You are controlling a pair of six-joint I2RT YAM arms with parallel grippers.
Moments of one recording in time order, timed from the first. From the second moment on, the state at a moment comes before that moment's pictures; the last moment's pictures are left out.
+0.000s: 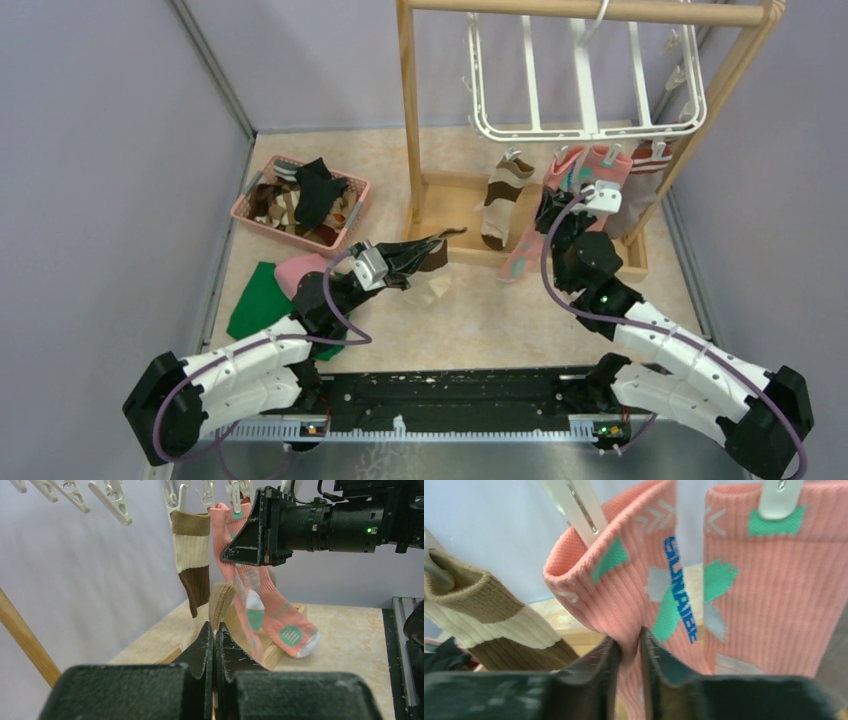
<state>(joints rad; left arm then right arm) -0.83 0.92 0.39 1.00 0.27 0.11 0.74 0.88 0.62 0.43 0.77 0.15</state>
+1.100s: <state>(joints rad) -0.83 0.96 0.38 1.00 0.30 0.10 0.64 0.52 0.60 0.41 1.01 -0.16</state>
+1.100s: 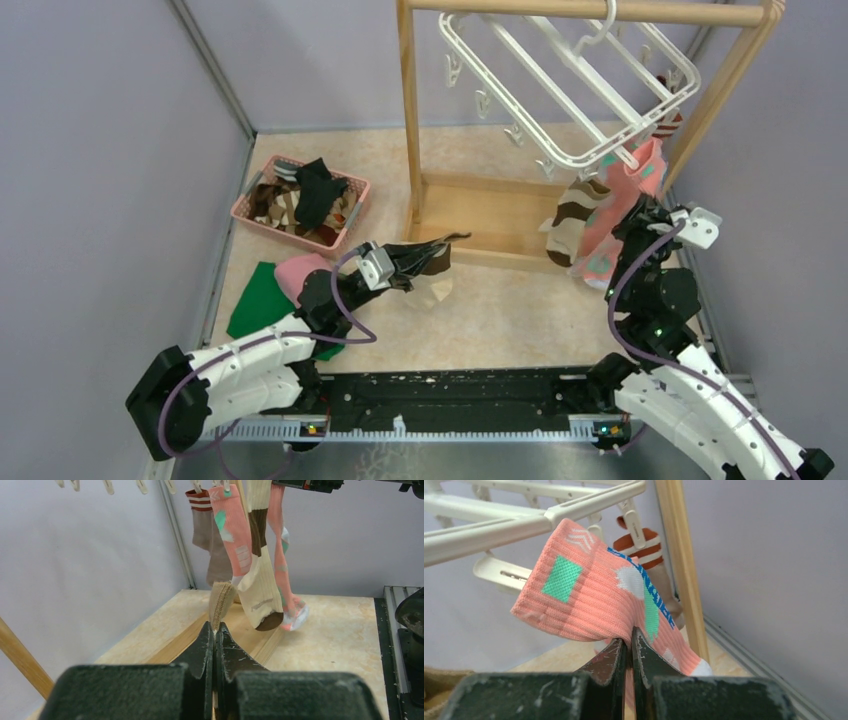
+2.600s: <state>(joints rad) -0.83 1.18 0.44 1.11 0.47 0.02 -0.15 1.05 0.97 0.20 0.32 0.39</state>
